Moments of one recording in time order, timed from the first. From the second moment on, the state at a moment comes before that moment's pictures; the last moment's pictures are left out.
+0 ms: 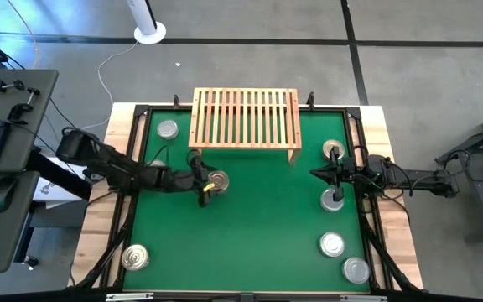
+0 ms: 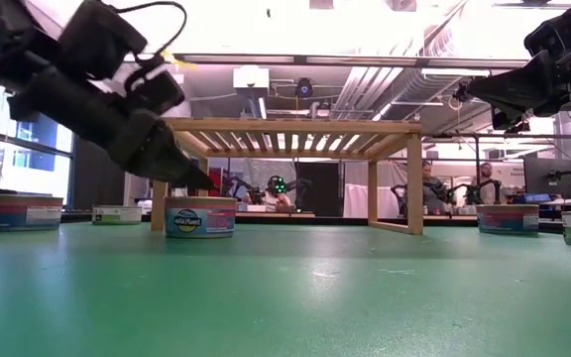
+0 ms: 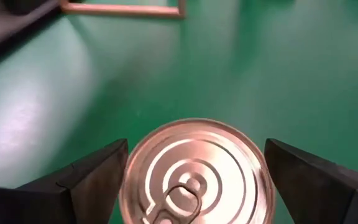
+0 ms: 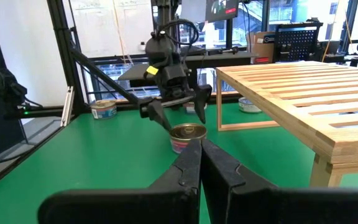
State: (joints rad) left arm -0.12 1.49 0.35 0.60 -0.37 -0.12; right arm -0.04 0.01 0.01 0.01 0.00 0.04
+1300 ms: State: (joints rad) left arm -0.30 1.65 0.78 0.01 -0.49 -0.11; right arm -0.04 0.01 0.01 0.01 0.00 0.04
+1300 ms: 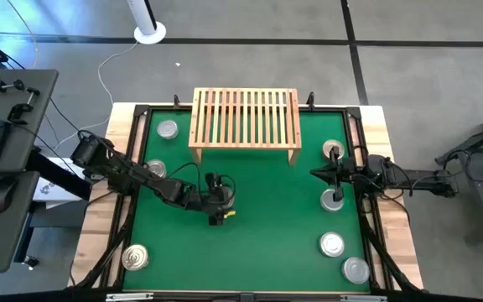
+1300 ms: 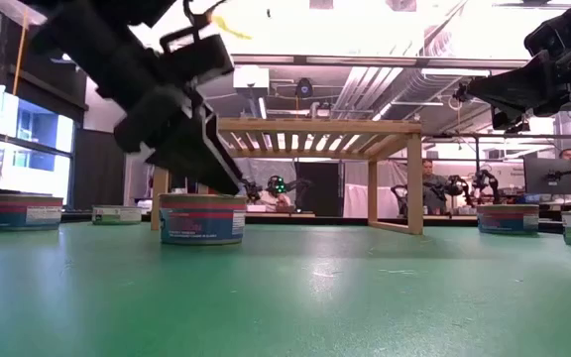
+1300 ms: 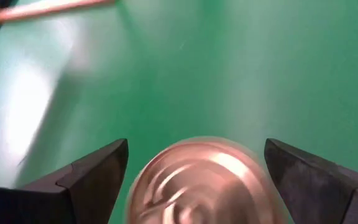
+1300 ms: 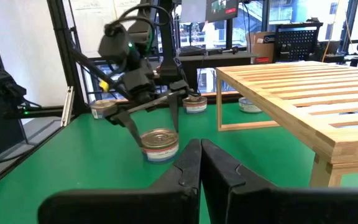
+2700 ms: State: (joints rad) left arm -0.19 1.52 0.69 0.02 -0.16 -0.25; right arm -0.04 0.01 0.01 0.01 0.00 0.04
